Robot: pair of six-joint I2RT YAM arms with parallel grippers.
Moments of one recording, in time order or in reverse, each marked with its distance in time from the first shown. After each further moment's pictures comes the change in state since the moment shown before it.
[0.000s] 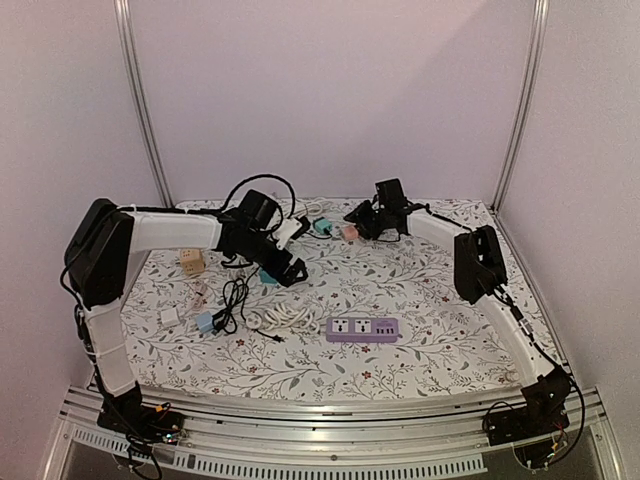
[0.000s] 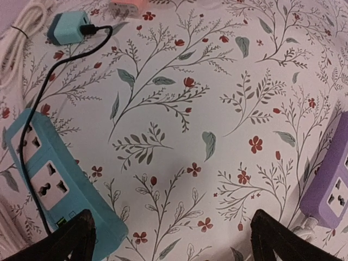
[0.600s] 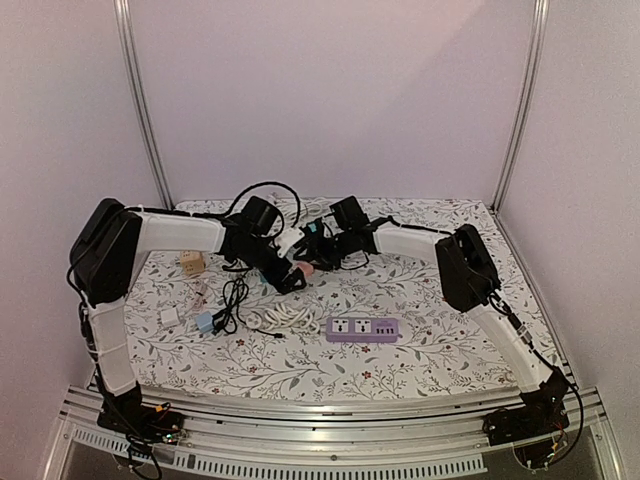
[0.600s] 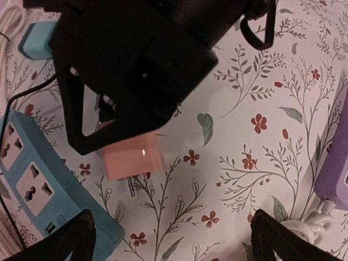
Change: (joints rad) left arm 0.007 0.021 -0.037 0.009 0.021 0.106; right arm 0.234 -0.140 -0.240 -0.023 -0.233 -0.260
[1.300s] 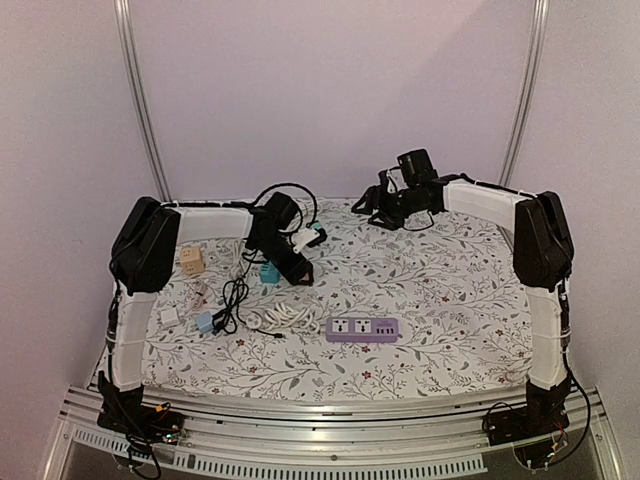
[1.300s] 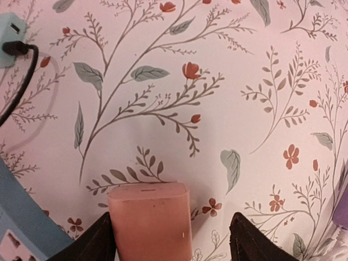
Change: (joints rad) left arm 0.008 0.297 0.397 -0.259 0.039 0.031; right arm -0.194 -0.526 -0.451 -0.072 0.094 -0.151
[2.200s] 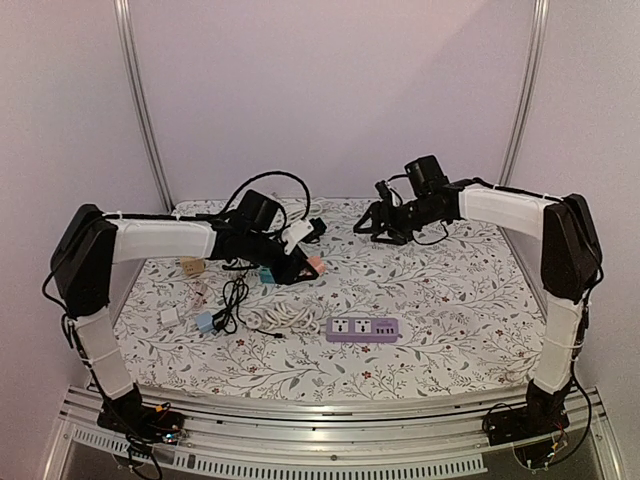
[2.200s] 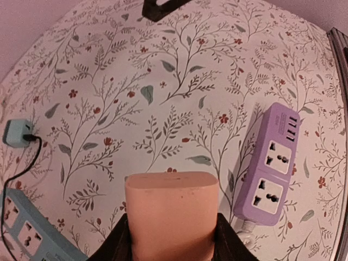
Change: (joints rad) left arm -0.069 -0.388 -0.444 0.332 0.129 -0.003; right arm 0.034 -0.193 -0.232 -0.057 -0.121 -0.161
